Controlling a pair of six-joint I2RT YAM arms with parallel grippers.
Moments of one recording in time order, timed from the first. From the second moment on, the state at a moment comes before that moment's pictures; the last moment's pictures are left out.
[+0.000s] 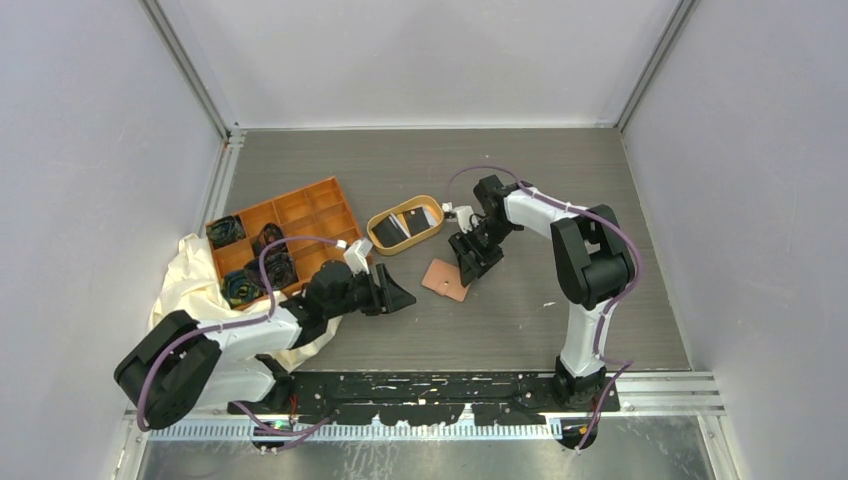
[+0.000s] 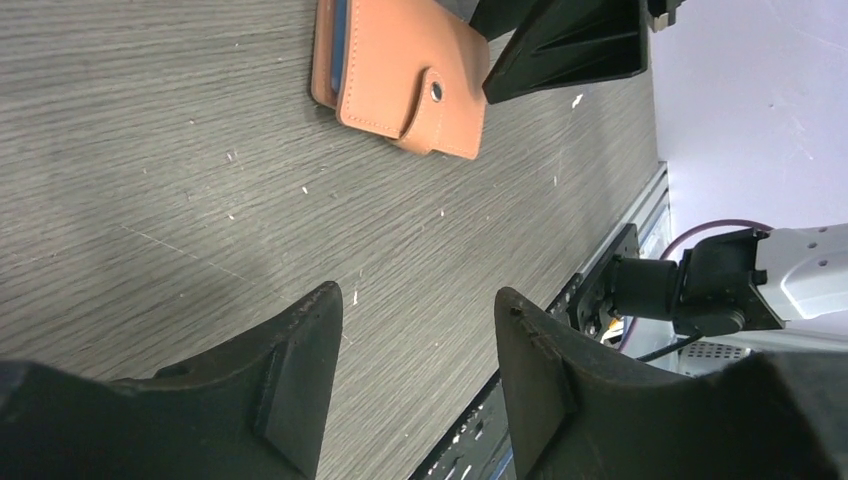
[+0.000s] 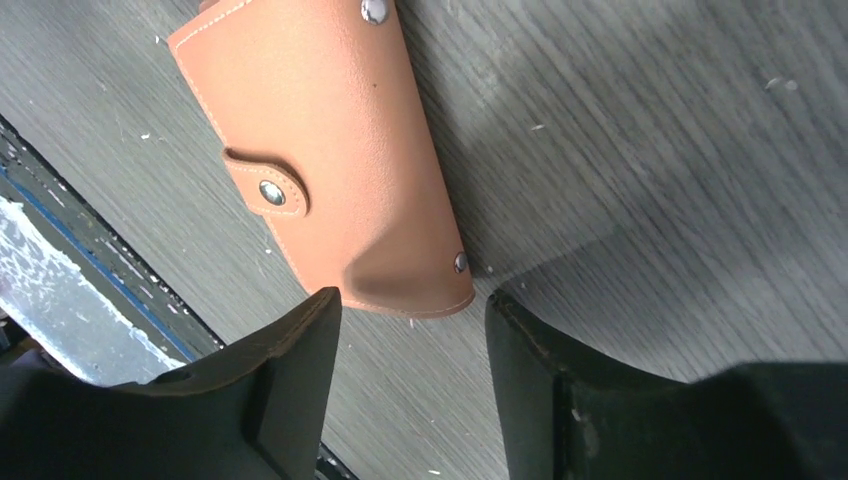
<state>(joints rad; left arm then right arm) -0.71 1.20 0.31 0.46 0.25 -0.87 0.38 1.93 1.28 -0.86 -0.53 -0.32</state>
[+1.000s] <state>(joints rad) -0.73 1.22 0.25 0.65 0.21 -0.69 0.43 1.79 1.21 -0.84 -0.79 -0.39</state>
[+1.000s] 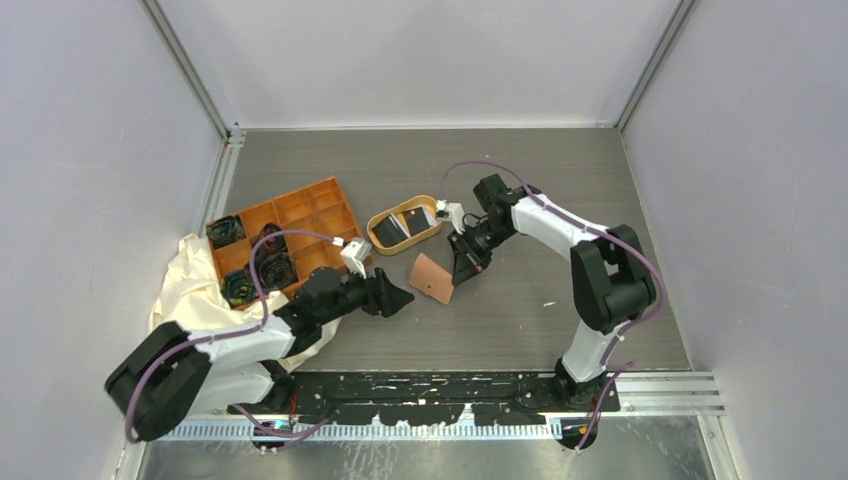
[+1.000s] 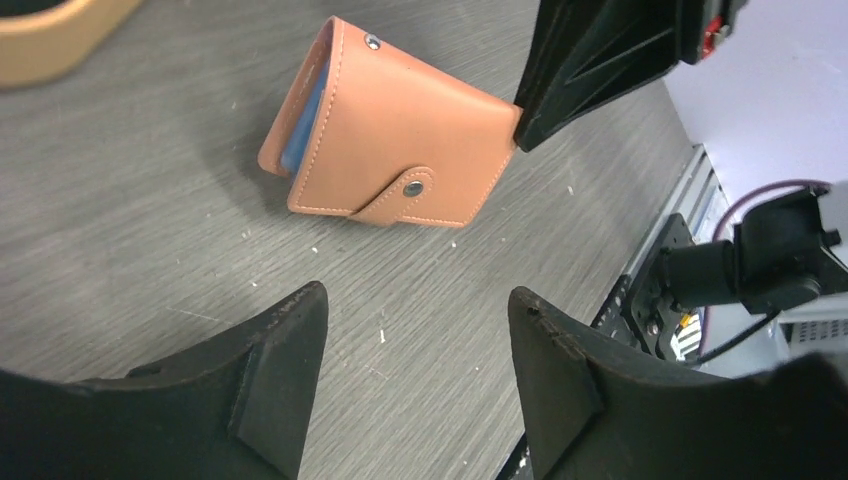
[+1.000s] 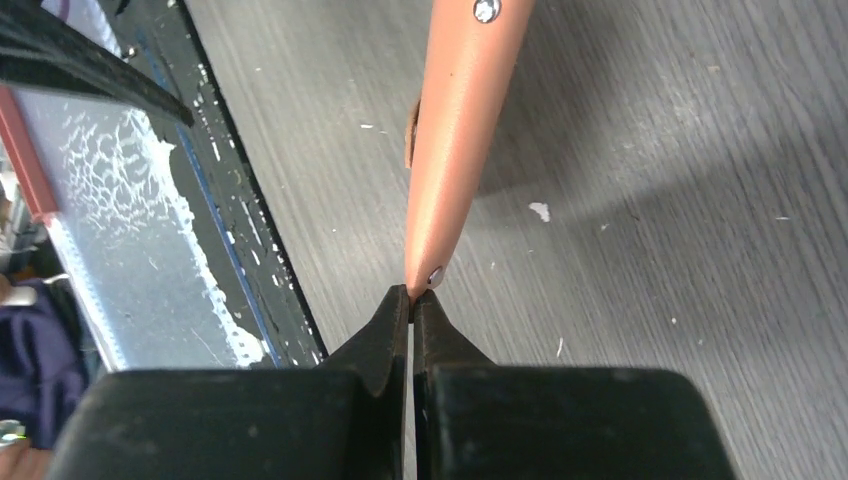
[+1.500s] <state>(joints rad) -0.73 0.92 0.20 0.53 0.33 -0.34 0.48 1.56 1.10 -0.97 -0.79 -0.82</state>
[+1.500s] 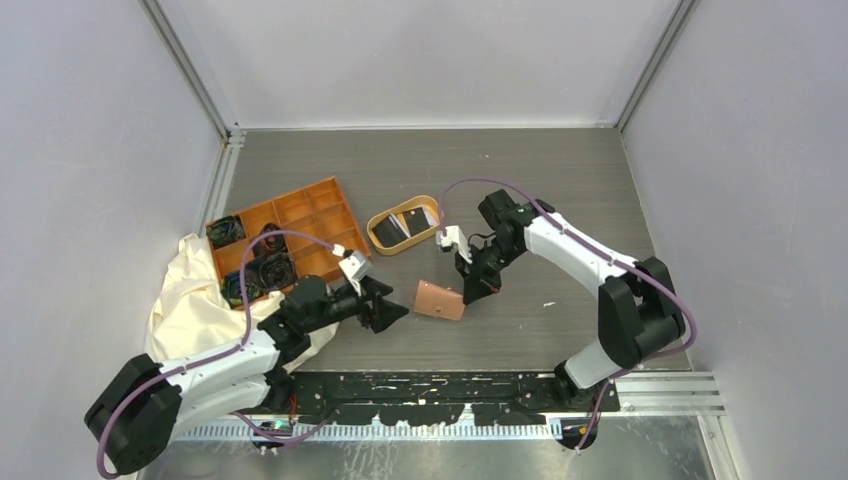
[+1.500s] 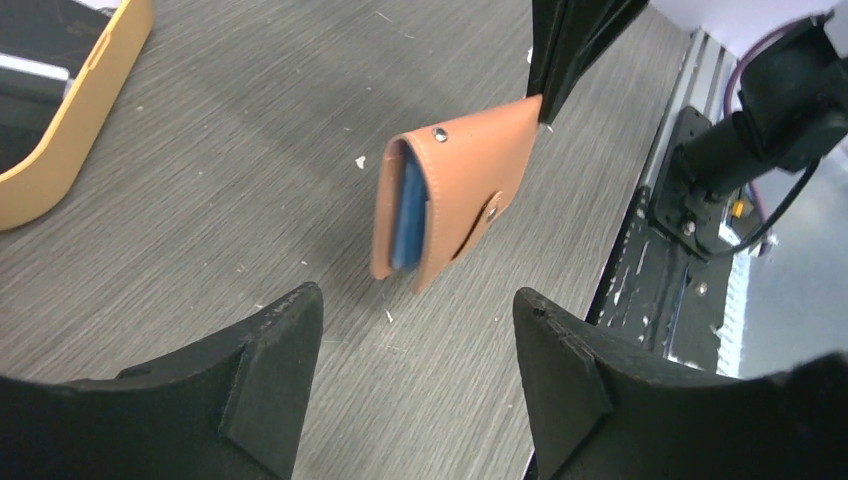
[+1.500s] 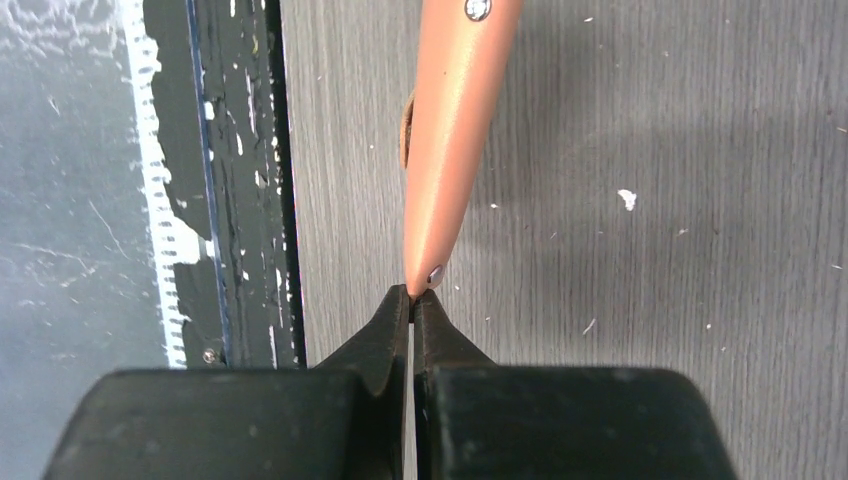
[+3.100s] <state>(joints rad) -0.91 1.42 0.49 0.57 0.25 -1.02 0.57 1.13 0.75 -0.65 -0.73 -0.97</state>
